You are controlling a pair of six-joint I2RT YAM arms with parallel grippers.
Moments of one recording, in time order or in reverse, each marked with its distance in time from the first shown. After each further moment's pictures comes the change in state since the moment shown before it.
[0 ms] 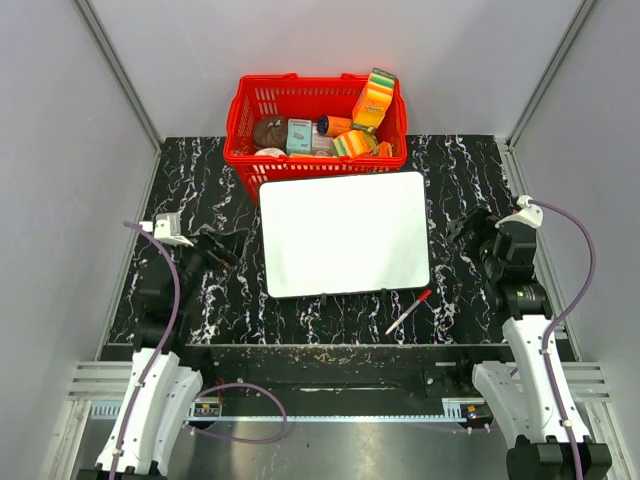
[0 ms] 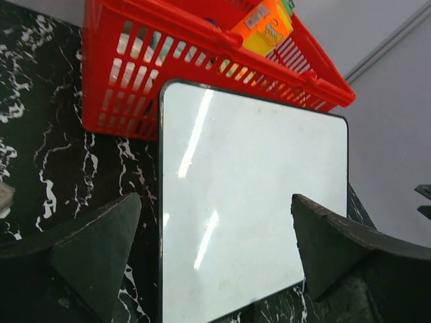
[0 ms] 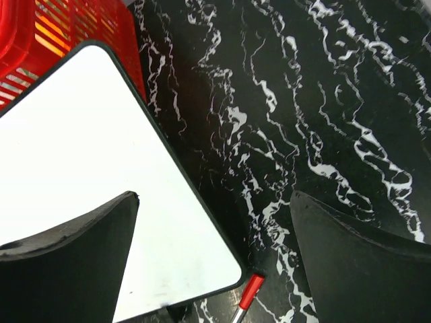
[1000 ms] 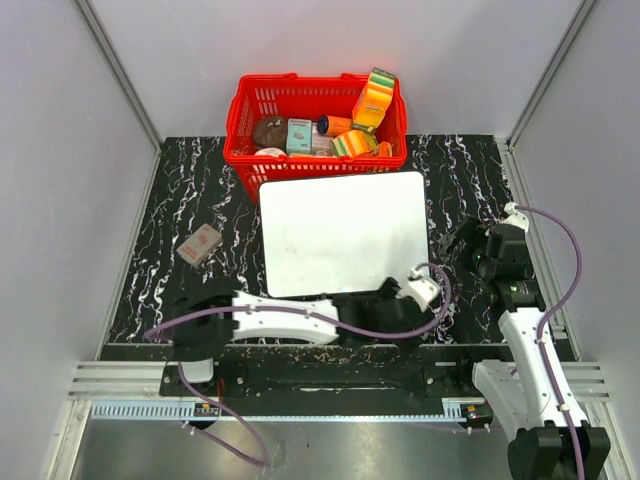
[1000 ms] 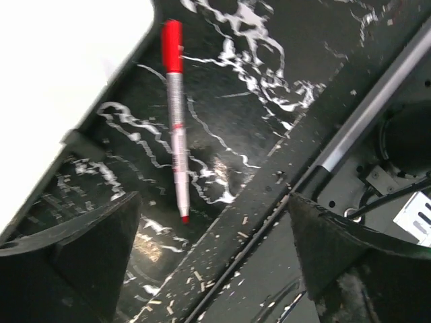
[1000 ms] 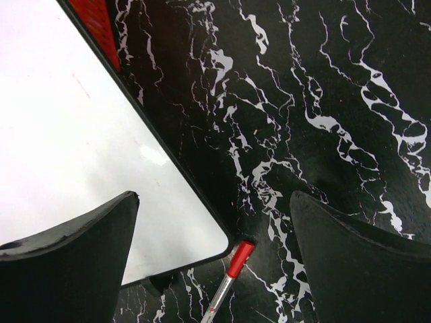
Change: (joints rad) left arm -1.327 1.326 0.827 -0.260 -0.593 0.130; right arm 0.000 0.052 -0.053 -0.057 -0.060 0.016
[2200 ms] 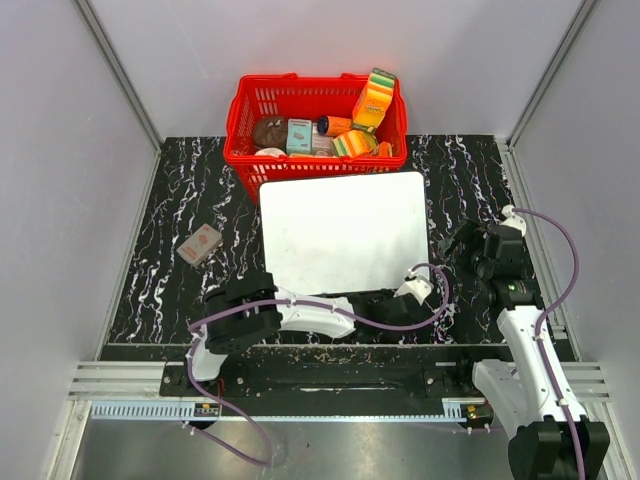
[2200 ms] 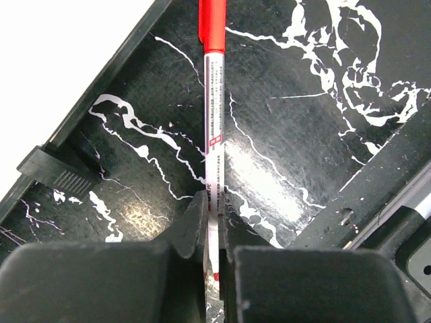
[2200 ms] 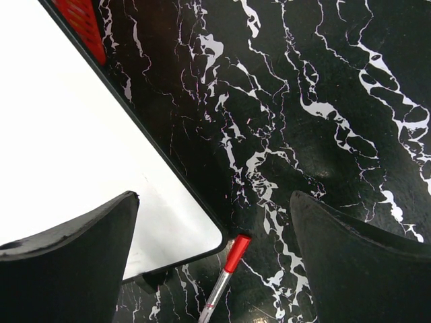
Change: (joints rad) left arm 0.047 0.240 0.015 0.109 0.040 -0.025; right arm 0.000 0.023 -0.022 -0.011 0.007 0.012
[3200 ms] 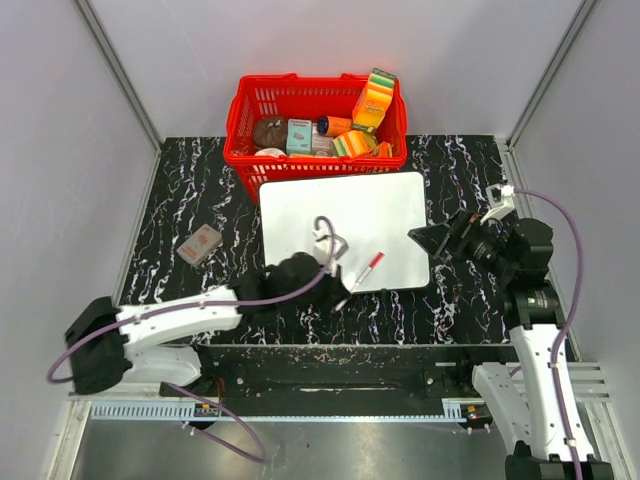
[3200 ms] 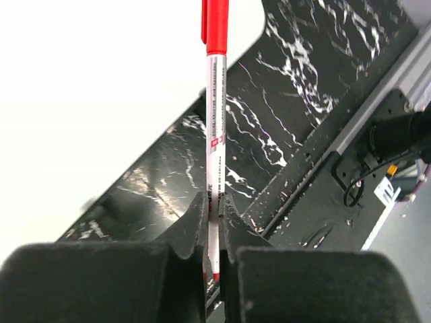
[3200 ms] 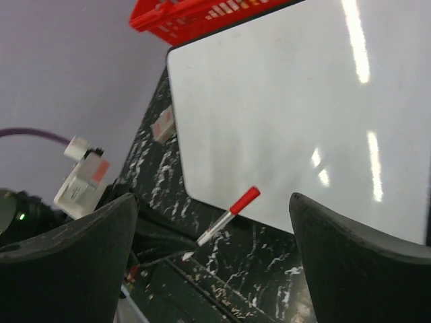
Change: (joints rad) left arm 0.238 -0.755 -0.483 0.041 0.260 -0.013; right arm 0.000 -0.109 0.206 0.012 -0.644 0.018
